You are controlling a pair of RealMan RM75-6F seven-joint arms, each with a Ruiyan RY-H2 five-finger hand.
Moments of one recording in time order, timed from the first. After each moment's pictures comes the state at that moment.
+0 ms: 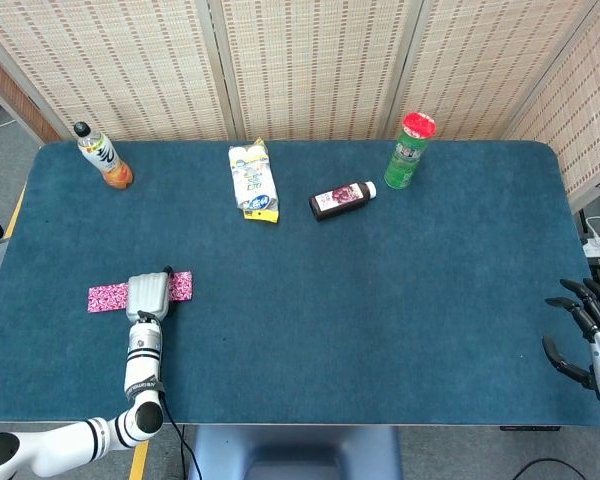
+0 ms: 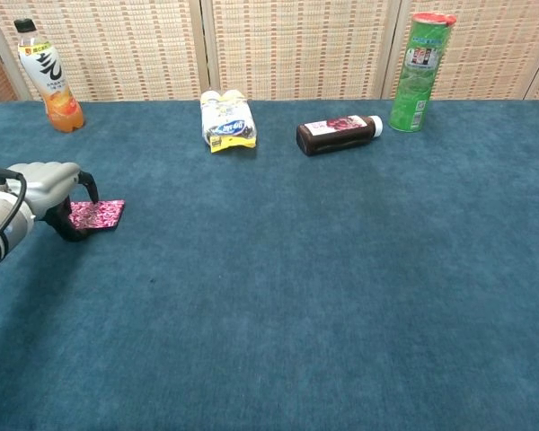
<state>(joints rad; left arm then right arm) -0.67 -1.78 -0.28 -1.26 0.67 1.20 0.81 0.01 -1.05 0.08 -1.59 -1.61 1.65 0.17</state>
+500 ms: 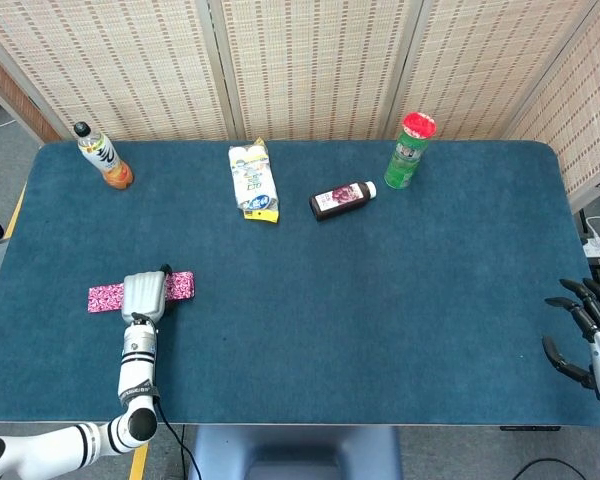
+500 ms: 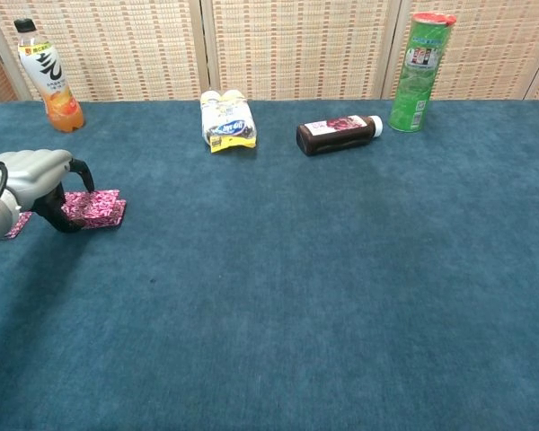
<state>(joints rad) -0.64 -1.73 -0.27 -1.36 0.73 1.25 0.78 0.01 -1.05 0.08 -1.59 -1.60 1.65 0.17</state>
